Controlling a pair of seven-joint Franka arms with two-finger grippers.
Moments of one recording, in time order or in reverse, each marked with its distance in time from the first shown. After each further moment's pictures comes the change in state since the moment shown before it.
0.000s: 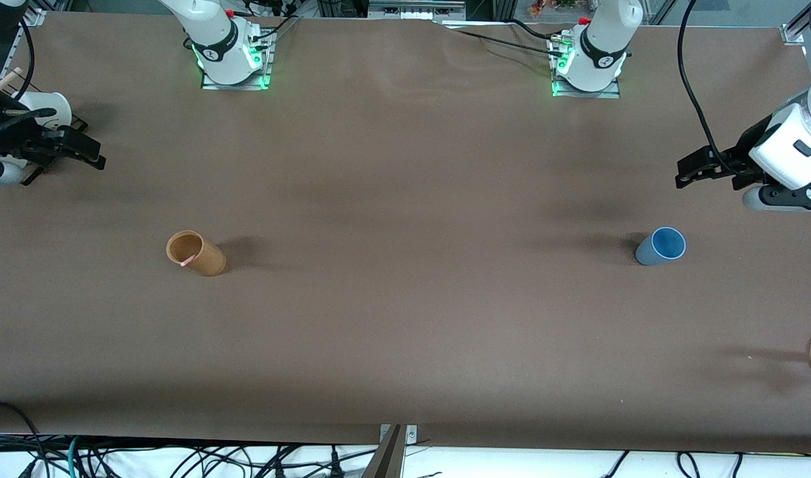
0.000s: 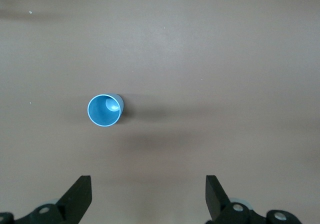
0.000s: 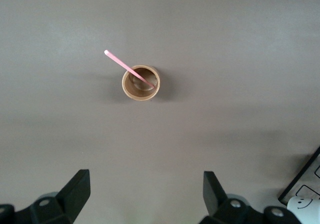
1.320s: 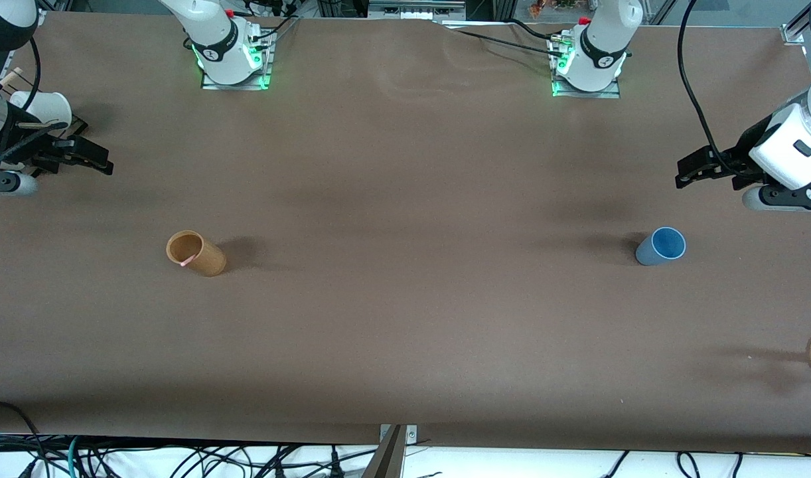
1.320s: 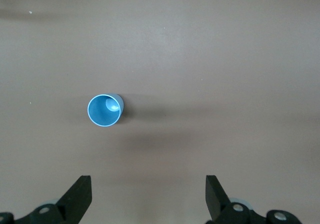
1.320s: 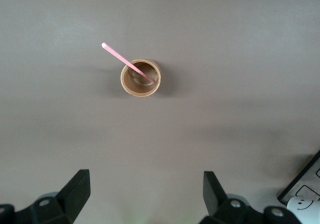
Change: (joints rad) left arm 0.000 0.000 0.000 0.000 0.000 0.000 0.000; right arm 0.000 0.033 0.000 0.000 0.000 -0.007 -0.033
